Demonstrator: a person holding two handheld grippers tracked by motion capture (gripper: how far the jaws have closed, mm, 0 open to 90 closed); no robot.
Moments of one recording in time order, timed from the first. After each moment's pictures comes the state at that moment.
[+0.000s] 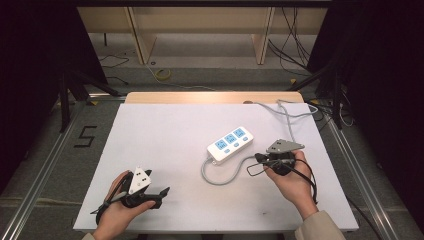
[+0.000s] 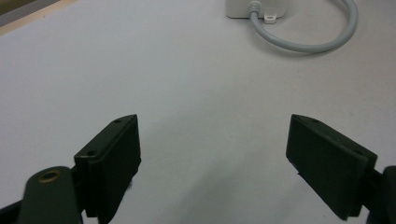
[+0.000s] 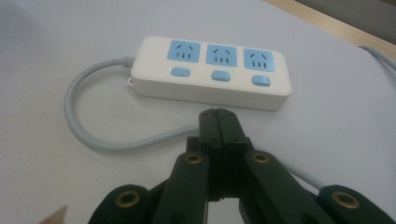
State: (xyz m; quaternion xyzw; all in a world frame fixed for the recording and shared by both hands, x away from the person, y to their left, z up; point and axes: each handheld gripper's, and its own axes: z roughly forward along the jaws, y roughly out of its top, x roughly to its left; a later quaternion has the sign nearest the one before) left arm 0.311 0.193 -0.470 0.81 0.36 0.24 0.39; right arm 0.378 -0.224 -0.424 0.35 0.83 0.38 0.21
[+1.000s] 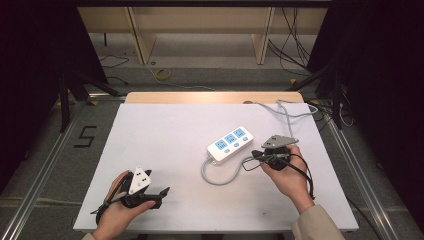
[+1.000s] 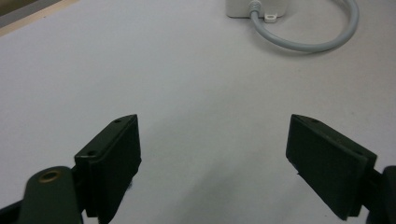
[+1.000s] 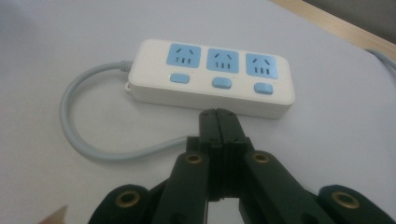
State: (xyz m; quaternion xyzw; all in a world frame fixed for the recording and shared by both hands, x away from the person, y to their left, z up) left arm 0.311 0.193 -0.470 0.81 0.36 0.25 0.38; right arm 0.390 -0.215 -0.419 0.35 0.84 0.36 0.21
